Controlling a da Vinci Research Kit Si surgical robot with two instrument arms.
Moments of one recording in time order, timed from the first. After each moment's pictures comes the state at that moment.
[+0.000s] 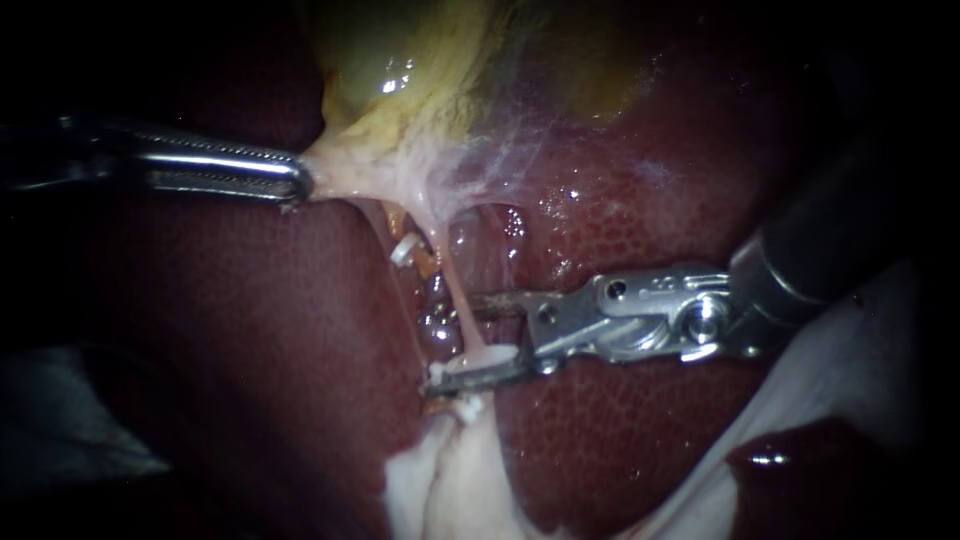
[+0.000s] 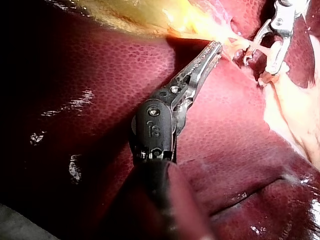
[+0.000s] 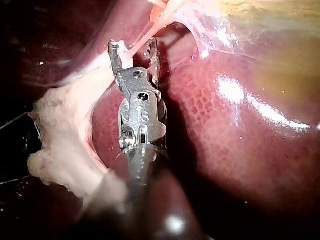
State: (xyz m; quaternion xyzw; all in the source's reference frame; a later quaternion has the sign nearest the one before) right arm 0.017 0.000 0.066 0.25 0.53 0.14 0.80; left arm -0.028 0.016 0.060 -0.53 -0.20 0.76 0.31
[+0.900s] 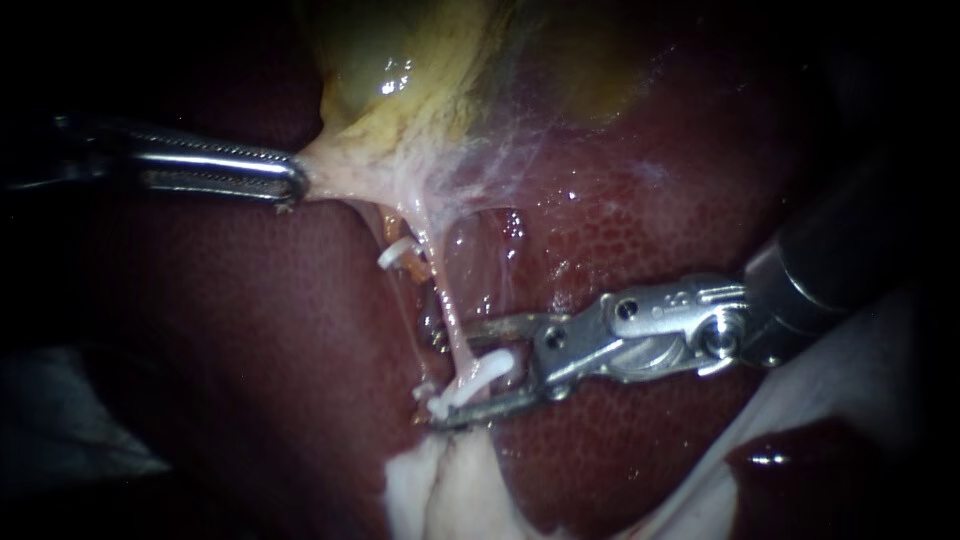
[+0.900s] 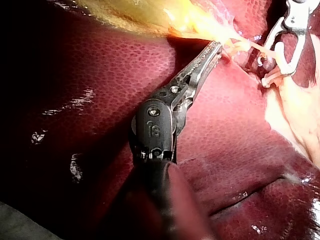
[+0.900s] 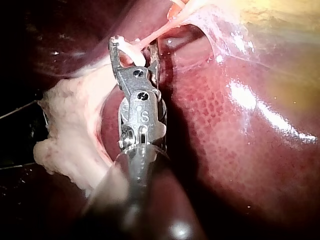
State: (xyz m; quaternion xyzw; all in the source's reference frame) right arm 0.017 -0.001 0.064 0.29 0.54 0.09 0.78; left arm -0.028 0.016 0.060 -0.53 -0.20 0.76 0.30
